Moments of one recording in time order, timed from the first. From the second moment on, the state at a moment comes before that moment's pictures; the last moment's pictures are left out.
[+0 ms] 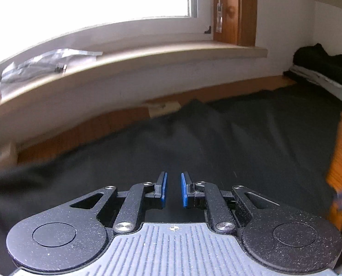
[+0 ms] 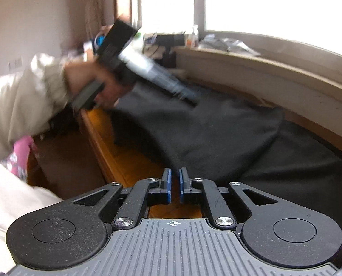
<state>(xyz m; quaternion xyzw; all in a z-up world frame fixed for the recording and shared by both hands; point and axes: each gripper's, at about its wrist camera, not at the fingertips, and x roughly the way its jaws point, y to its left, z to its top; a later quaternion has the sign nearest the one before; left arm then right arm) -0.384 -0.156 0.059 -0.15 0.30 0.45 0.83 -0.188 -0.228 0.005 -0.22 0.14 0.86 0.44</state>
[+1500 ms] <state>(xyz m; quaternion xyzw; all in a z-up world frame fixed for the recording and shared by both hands) -0.289 -0.134 0.077 -0.10 0.30 0.38 0.87 0.029 -0.312 -0.007 -0.11 0.22 0.66 0.71</state>
